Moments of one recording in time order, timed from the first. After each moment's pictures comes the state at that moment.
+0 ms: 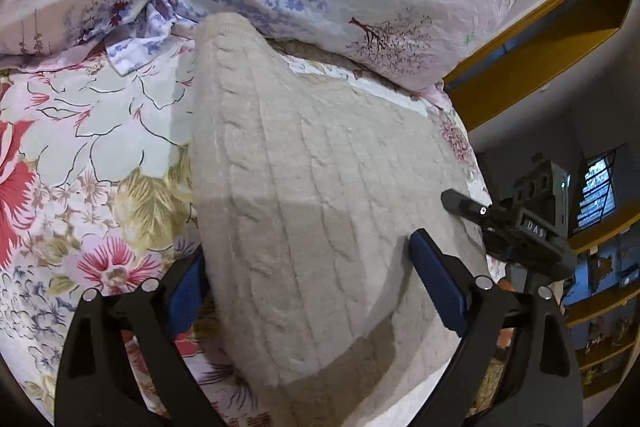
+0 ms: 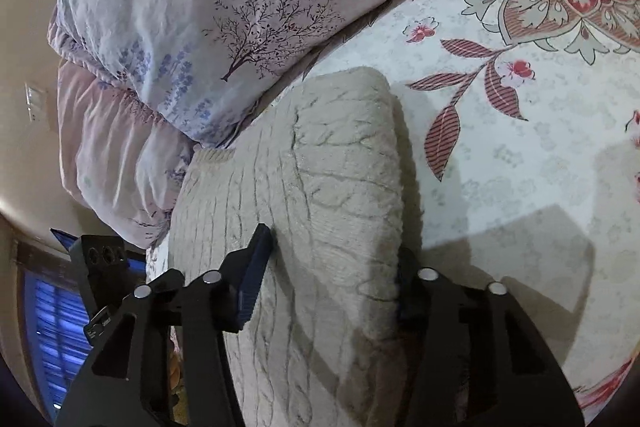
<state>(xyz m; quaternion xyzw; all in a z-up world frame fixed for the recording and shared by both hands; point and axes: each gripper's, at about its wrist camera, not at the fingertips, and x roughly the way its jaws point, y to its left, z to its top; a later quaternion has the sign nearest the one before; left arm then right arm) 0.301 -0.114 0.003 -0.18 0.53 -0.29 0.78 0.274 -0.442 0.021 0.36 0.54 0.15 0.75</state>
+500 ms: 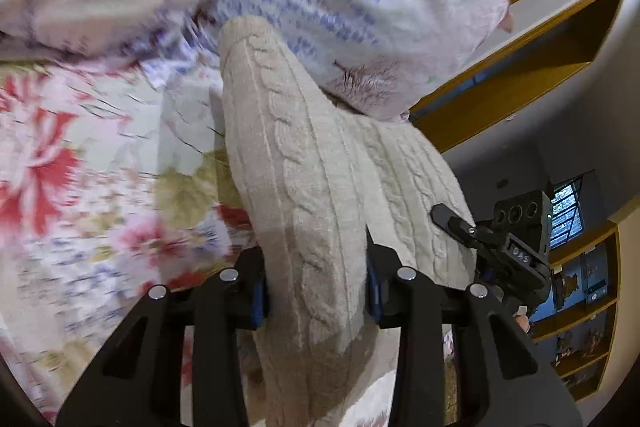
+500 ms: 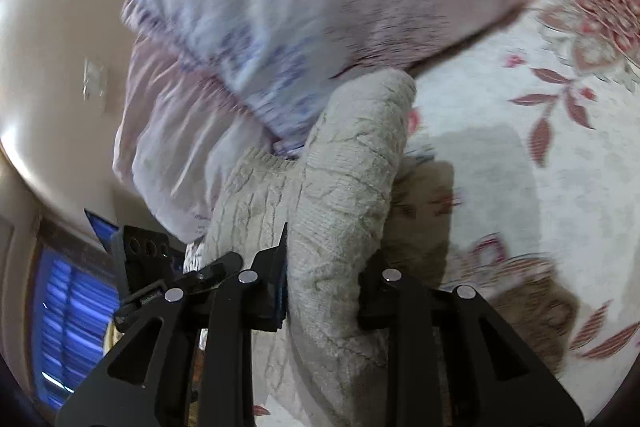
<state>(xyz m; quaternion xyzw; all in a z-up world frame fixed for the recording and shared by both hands) 0.276 -0.057 0.034 -0.25 0.49 -0.32 0.77 0.265 -0.390 0.080 0.35 0.47 0.22 0.78</state>
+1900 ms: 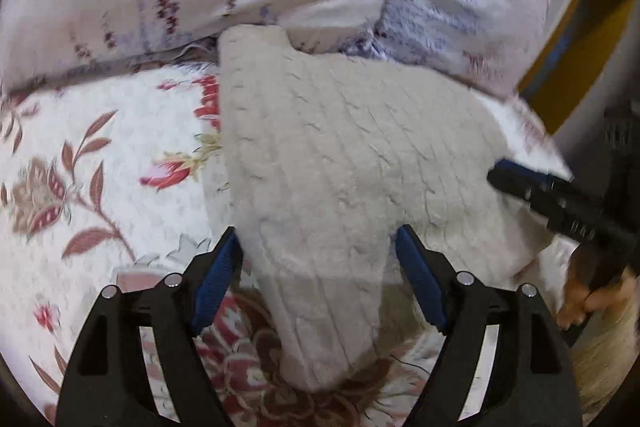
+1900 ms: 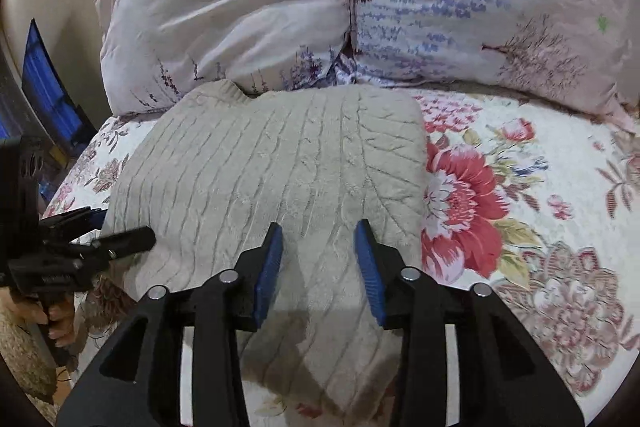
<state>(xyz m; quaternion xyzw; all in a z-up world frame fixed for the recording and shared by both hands) 0.190 0.059 0.024 -0.09 0.46 -0.14 0.87 0.210 -0.202 0.072 0.03 0.47 0.20 0.86</state>
